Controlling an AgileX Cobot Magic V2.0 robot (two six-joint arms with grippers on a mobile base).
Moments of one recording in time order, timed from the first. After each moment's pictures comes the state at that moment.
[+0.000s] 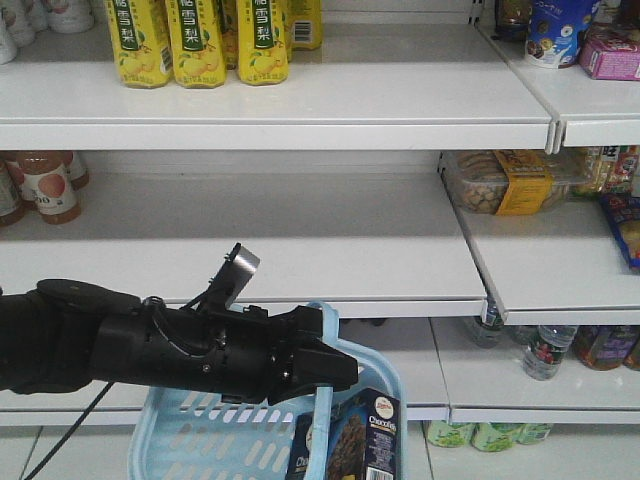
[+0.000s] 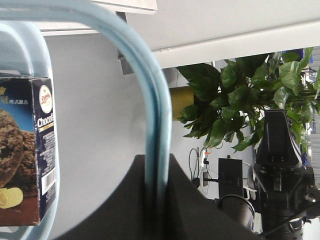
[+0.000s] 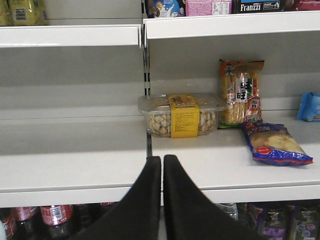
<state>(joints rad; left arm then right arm) -0.50 1.62 -0.82 -1.68 0.80 0.78 -0.05 -0.02 0.03 0.07 0.10 -0.08</state>
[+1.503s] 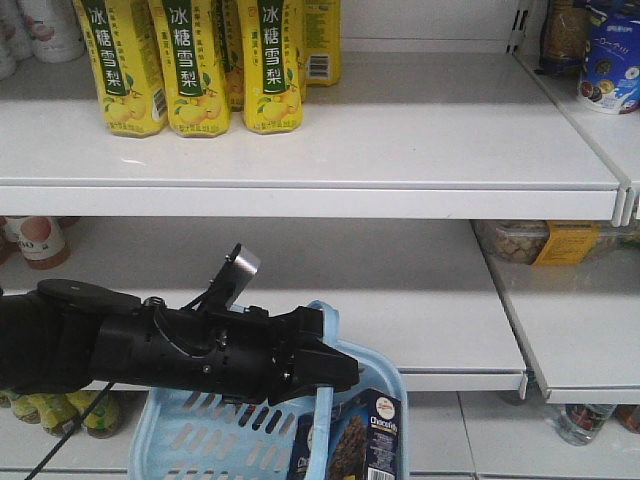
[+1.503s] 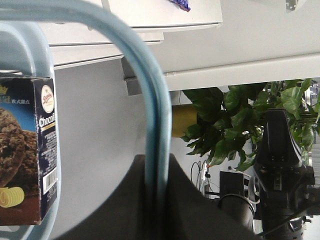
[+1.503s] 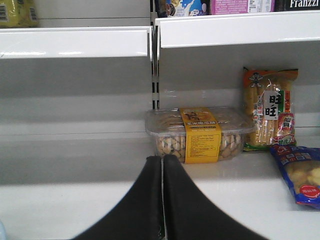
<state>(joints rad) -0.50 1.62 -0.82 -1.68 0.80 0.78 -0.05 -0.02 0.03 0.07 0.10 -0.08</state>
